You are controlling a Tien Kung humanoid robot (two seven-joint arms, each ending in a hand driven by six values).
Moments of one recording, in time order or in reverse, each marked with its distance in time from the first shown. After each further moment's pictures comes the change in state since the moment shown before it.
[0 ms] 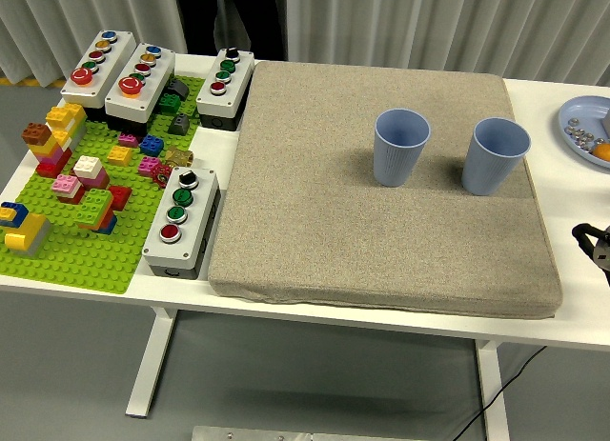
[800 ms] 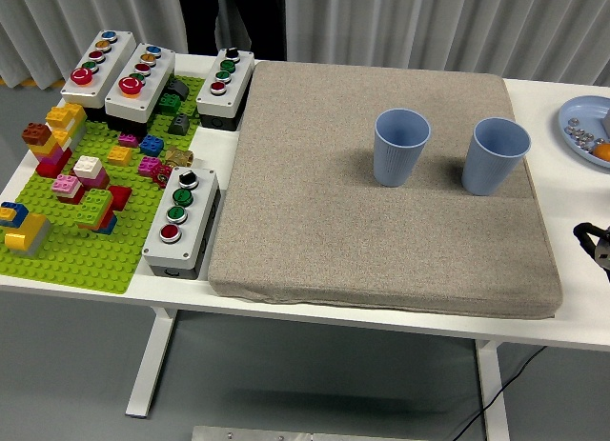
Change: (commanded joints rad) left arm 0.001 0.000 -0.009 0.000 0.008 0.001 0.001; right arm -0.001 -0.001 0.003 0.003 0.001 0.001 0.001
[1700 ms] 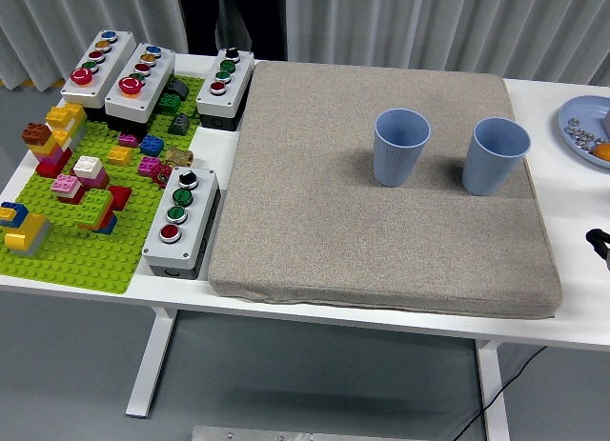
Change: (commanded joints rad) left arm -0.003 0.002 0.009 0.000 0.003 -0.004 0.000; right arm -0.028 -0.015 0.049 -0.001 -0.126 0.057 -0.091
